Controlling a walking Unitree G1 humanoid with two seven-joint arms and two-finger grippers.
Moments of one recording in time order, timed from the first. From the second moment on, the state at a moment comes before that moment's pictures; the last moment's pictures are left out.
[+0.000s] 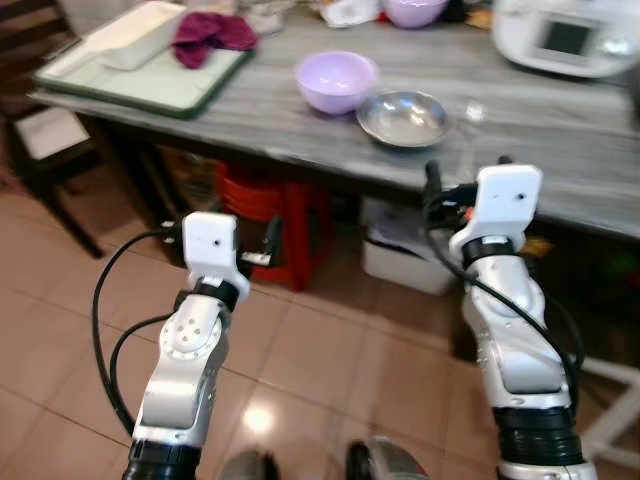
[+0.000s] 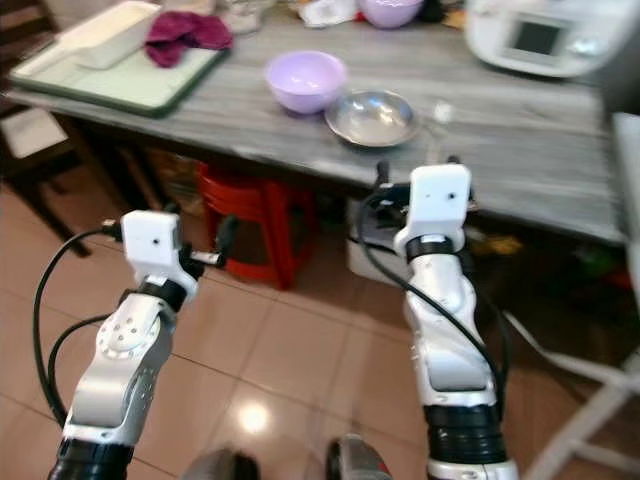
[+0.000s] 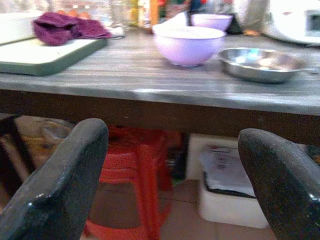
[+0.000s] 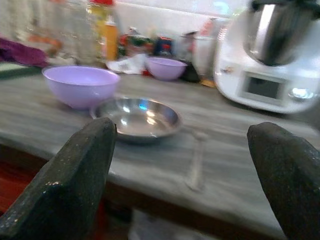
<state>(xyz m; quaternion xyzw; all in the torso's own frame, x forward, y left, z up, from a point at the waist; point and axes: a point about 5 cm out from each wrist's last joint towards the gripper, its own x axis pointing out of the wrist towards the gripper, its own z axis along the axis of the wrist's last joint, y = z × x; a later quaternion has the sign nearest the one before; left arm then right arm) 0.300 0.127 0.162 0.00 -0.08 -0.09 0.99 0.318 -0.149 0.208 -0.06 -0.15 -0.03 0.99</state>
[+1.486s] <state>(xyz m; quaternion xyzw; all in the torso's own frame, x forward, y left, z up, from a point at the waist) 0.293 0.118 0.156 -0.01 -0.08 -0.14 0.99 0.317 -0.147 0.202 -0.07 -0.14 -0.03 0.99</state>
